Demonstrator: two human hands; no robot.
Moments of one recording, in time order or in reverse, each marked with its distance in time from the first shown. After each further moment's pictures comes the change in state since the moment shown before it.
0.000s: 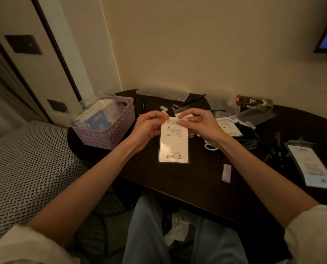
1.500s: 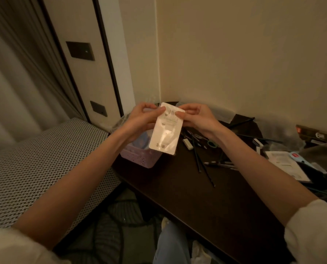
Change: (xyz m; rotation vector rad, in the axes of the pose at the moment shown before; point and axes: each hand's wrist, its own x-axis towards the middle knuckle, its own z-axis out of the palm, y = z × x) left_hand 0.021 0.074 -0.139 0.168 0.334 -0.030; right_hand 0.145 -0.047 0.114 0.161 -0.155 0.027
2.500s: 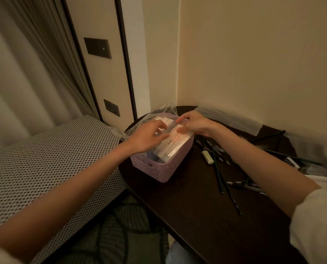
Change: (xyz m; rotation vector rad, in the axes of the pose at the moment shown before) left_hand 0.032 -0.034 -0.051 0.980 -0.082 0.262; right_hand 0.114 0.034 0.037 -0.571 -0.203 0.191
